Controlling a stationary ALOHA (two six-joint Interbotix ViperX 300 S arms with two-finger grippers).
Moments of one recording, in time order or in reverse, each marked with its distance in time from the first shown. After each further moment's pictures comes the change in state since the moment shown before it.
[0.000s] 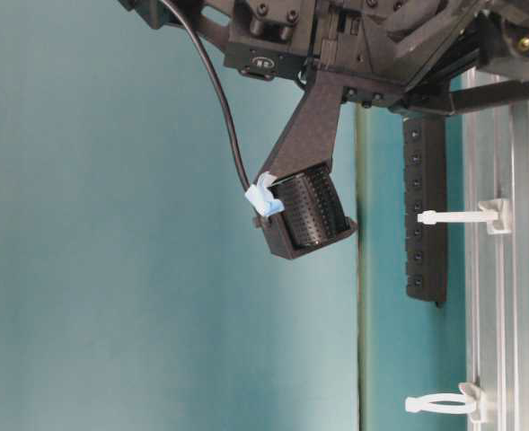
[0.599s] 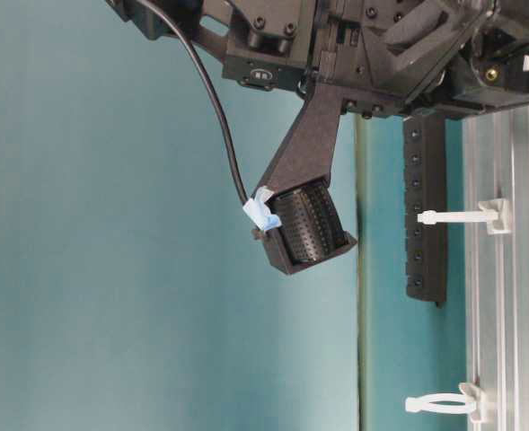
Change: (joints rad) left arm 0.002 0.000 0.000 0.000 0.005 0.008; right arm 0.002 0.012 -0.023 0.006 0.026 0.000
